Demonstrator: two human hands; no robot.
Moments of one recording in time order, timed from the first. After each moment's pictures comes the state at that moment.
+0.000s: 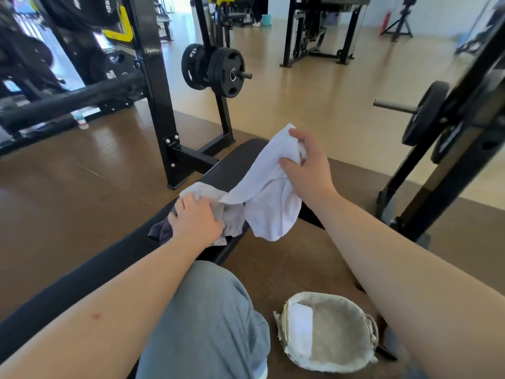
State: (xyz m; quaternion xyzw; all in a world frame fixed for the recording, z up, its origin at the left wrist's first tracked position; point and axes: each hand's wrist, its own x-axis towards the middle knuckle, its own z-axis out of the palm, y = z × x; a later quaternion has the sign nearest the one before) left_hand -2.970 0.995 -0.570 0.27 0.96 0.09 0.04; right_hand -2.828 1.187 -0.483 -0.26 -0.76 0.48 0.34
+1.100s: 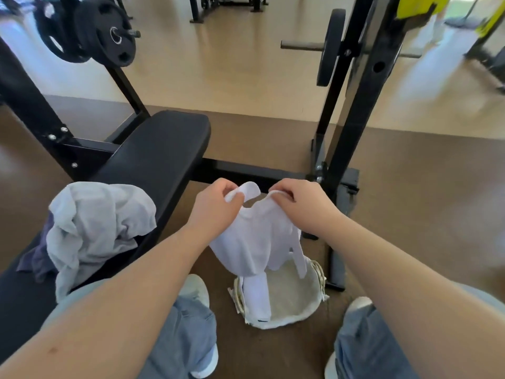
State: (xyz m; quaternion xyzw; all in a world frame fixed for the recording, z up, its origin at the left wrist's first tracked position) left_hand -2.830 1.149 -0.596 0.42 0.82 0.34 0.22; right_hand -2.655 1.252 -0.585 -0.41 -0.85 0.31 0.14
